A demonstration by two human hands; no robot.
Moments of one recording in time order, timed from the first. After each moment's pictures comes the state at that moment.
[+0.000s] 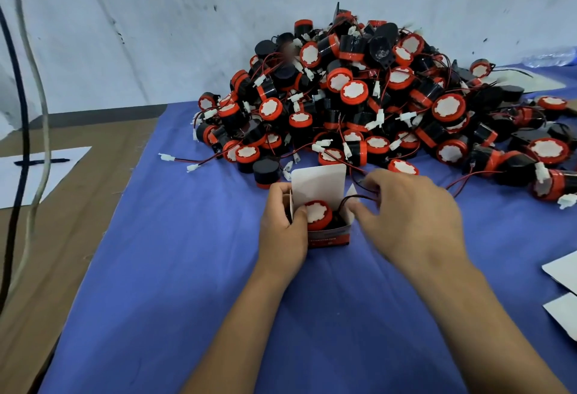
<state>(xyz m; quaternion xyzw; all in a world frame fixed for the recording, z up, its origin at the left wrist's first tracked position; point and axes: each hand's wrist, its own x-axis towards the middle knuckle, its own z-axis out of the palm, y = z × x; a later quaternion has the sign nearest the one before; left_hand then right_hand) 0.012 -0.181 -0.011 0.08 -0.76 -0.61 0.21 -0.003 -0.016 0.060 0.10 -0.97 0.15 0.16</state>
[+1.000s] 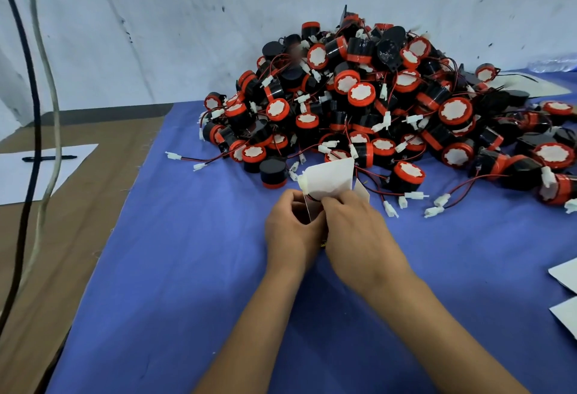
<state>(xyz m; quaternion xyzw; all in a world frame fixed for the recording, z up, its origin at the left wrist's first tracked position) 0.009 -0.174 -0.009 0.17 -0.77 -0.58 0.20 0.010 -0.062 0.038 0.26 -0.95 0.13 0.05</state>
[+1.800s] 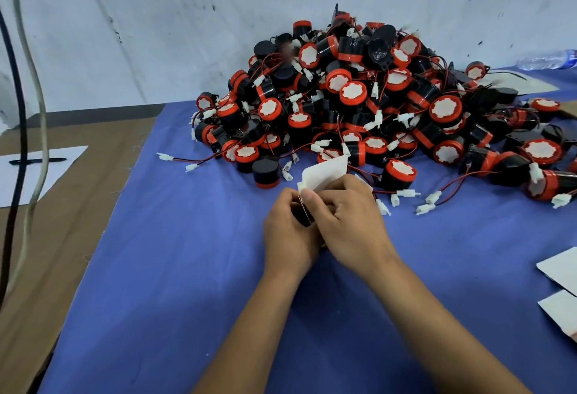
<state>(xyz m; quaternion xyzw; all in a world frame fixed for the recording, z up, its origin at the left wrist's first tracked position) 0.010 -0.169 -0.010 0.14 -0.81 -0.53 0.21 -0.013 -0.064 0.021 0.20 -0.88 0.42 0.08</state>
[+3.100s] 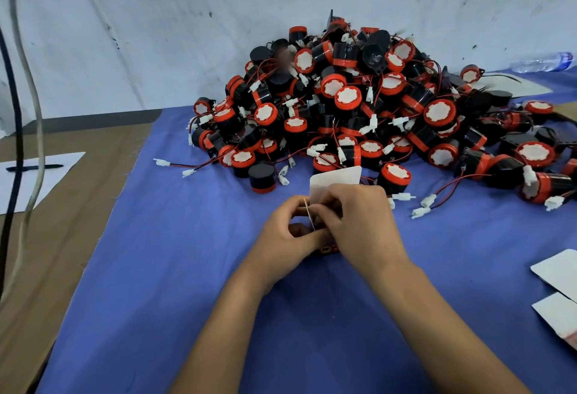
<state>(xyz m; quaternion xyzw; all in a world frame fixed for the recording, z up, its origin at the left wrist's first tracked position) 0.018 -0.193 -0.002 -0.03 -0.77 -0.63 0.04 -0.016 -0.048 0.033 0.21 -0.89 0.36 0.16</state>
